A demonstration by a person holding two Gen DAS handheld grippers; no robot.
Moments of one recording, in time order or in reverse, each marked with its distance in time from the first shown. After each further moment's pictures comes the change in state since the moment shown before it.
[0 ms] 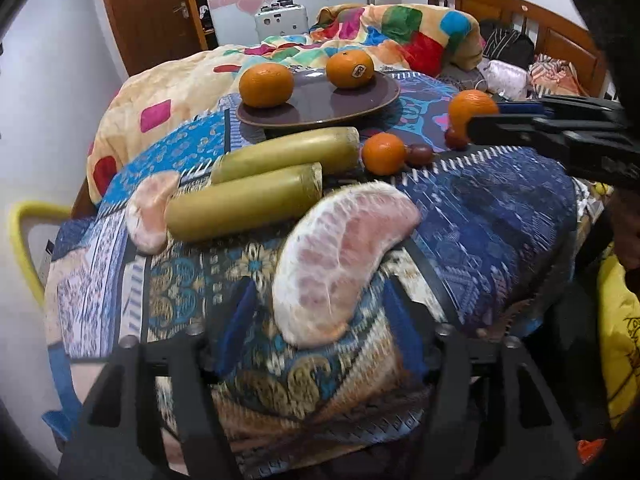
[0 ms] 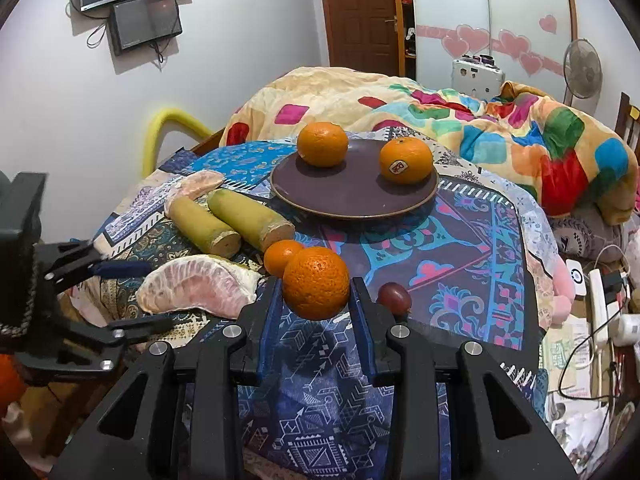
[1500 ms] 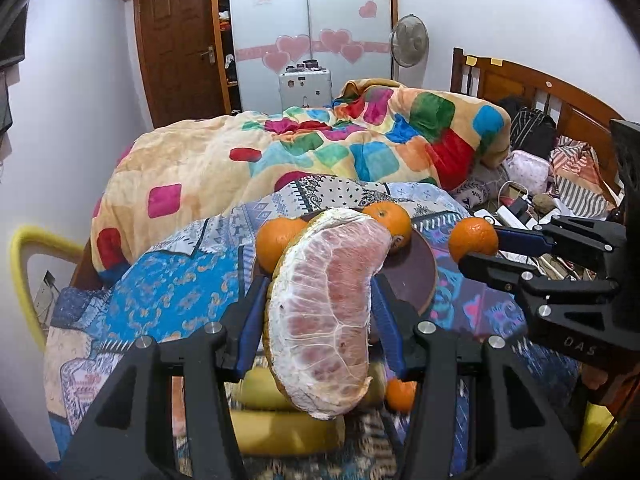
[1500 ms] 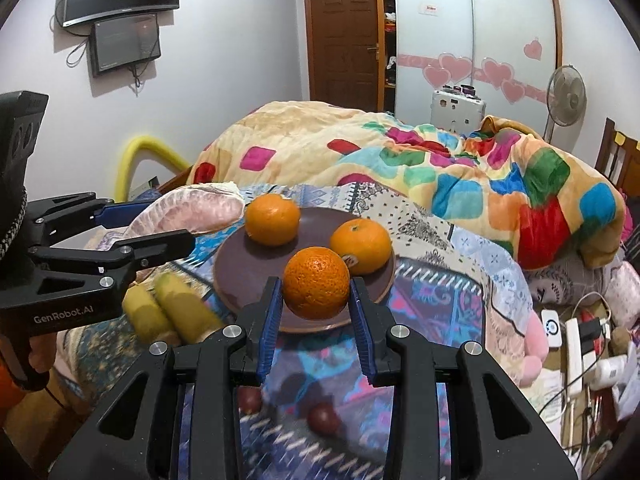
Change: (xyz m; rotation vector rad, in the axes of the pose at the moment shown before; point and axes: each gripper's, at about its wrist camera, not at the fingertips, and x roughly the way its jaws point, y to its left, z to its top) left arm 0.009 0.031 0.137 -0.105 -0.226 0.017; right arm 0.020 -0.034 0.066 -0.016 -0.095 -0.097
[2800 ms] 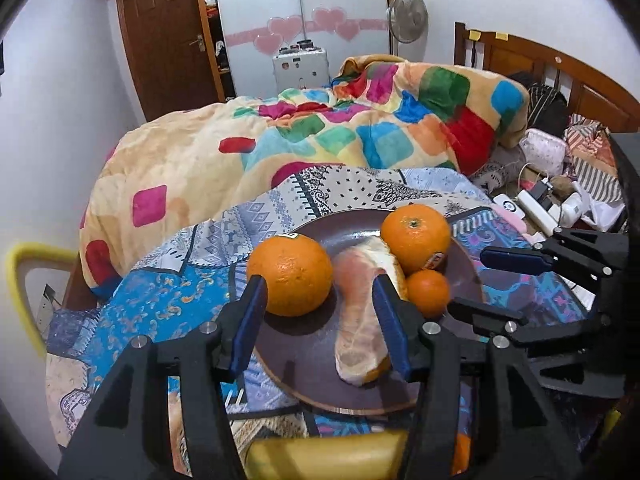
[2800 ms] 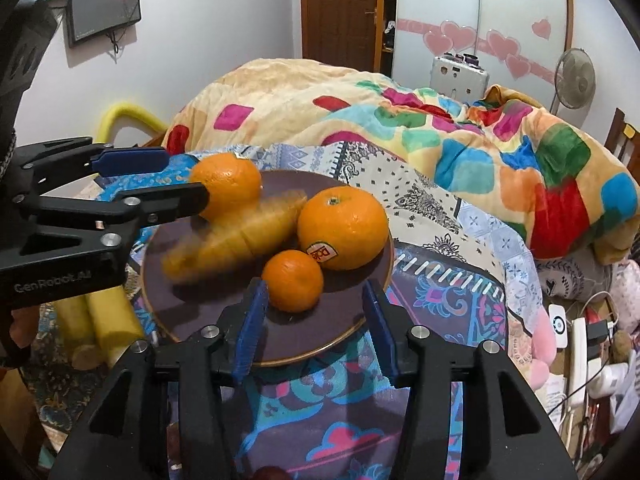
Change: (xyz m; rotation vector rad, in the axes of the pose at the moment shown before) left arm 0.059 0.004 0.022 0.049 0.066 0.014; right arm 0.065 -0.013 0.003 -0.008 0.132 -0.027
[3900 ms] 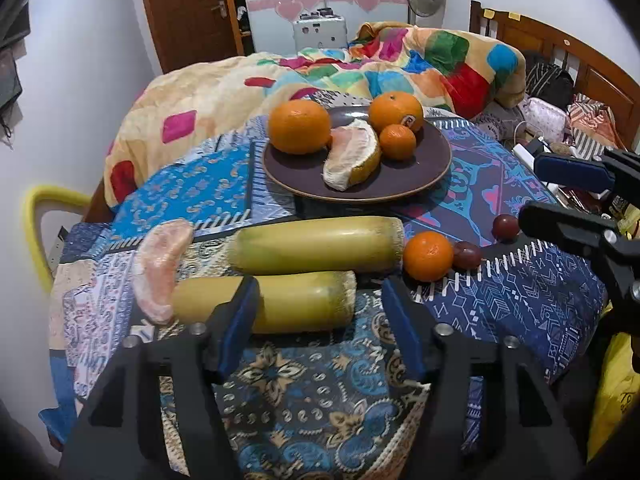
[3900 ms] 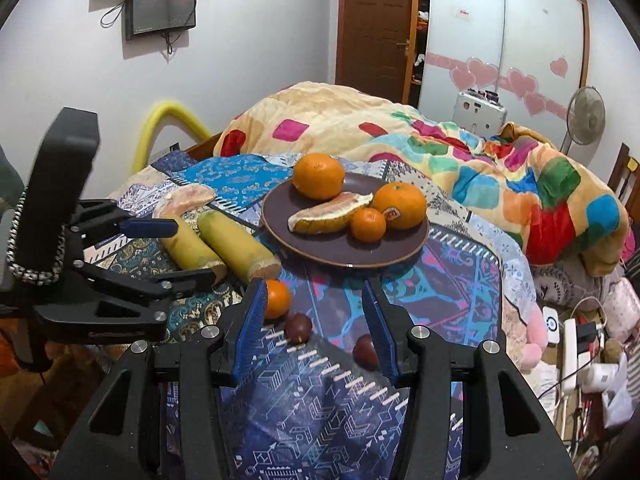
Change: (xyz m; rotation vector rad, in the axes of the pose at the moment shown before) left arm -0.053 -0.019 -0.107 -0.065 0.126 0.048; right arm -0.084 0.049 -0.053 -0.095 -0.081 0.053
